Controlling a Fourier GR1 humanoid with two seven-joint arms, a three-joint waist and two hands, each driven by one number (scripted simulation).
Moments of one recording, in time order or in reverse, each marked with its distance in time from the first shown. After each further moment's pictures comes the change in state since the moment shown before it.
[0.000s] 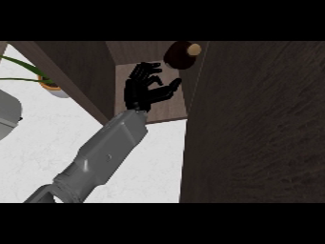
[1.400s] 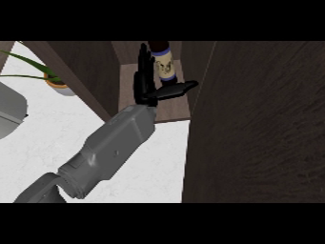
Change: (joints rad) left arm -0.099 -0.002 -0.214 0.016 0.101 0.156 -0.101; right arm 0.030 0.004 0.014 0.006 0.018 0.004 -0.021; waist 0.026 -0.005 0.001
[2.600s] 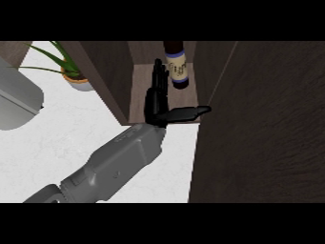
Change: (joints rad) left arm 0.119 0.002 -0.130 -0.207 0.018 -0.023 -0.093; right arm 0.022 -0.011 -0.016 -0.061 0.007 -0.040 0.068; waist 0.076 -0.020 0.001
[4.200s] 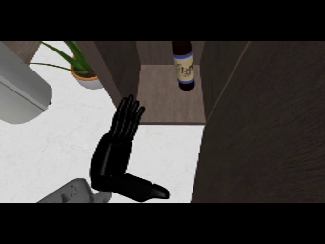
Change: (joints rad) left arm 0.525 0.436 -0.001 -0.929 -0.447 0.019 0.178; right arm 0.031 -0.067 -0.002 -0.048 -0.026 0.068 0.020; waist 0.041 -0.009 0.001
